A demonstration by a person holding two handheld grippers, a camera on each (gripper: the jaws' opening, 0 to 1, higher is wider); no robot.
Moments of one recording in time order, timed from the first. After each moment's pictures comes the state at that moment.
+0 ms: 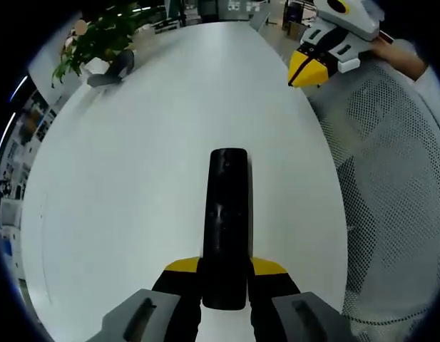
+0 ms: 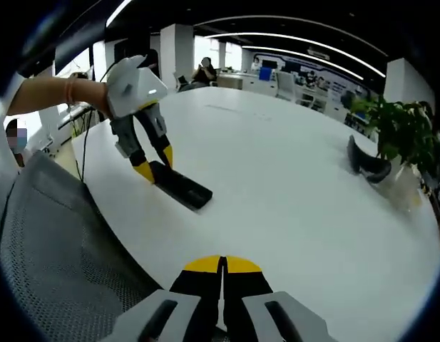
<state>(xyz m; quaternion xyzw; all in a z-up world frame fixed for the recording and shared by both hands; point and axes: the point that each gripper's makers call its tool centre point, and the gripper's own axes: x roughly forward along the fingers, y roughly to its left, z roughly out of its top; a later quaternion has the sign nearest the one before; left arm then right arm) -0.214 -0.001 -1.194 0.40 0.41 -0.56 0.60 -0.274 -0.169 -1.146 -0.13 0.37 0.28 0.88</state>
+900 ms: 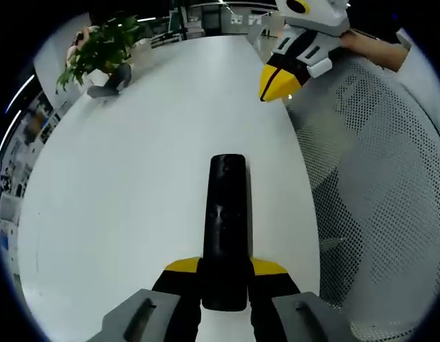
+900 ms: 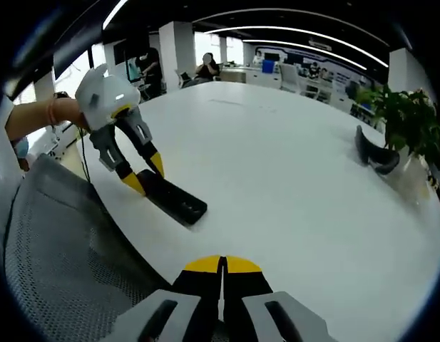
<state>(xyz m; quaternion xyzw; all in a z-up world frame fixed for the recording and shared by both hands) -0.253 -0.004 -1.193 0.36 0.37 -0.58 0.63 -0.281 -0.161 -1.152 -0.11 0.39 0.30 0.86</state>
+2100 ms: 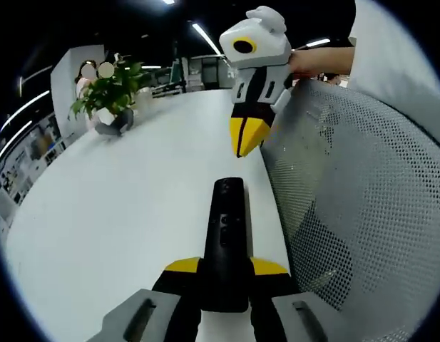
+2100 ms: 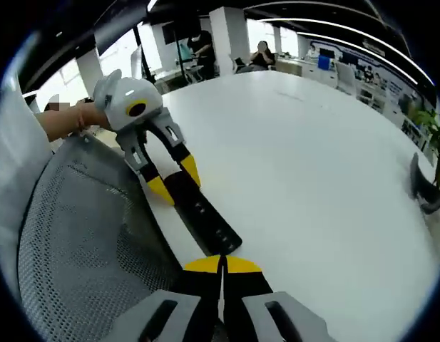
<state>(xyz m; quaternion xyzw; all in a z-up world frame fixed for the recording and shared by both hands) -0.284 -0.014 -1.191 0.25 0.25 -0.64 0.68 -0.289 -0.106 -1.158 -0.16 0.41 0.45 0.78</state>
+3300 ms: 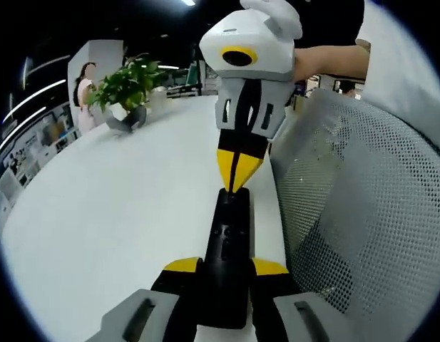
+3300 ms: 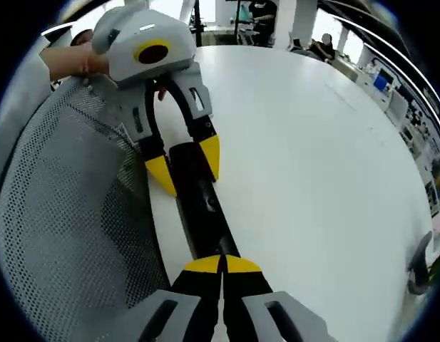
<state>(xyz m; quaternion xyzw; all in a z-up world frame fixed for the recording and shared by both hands) -0.286 -0.030 -1.188 0.22 0.26 -0.62 0.71 -0.283 -0.093 -1.183 -0.31 0.42 0.49 0.69</state>
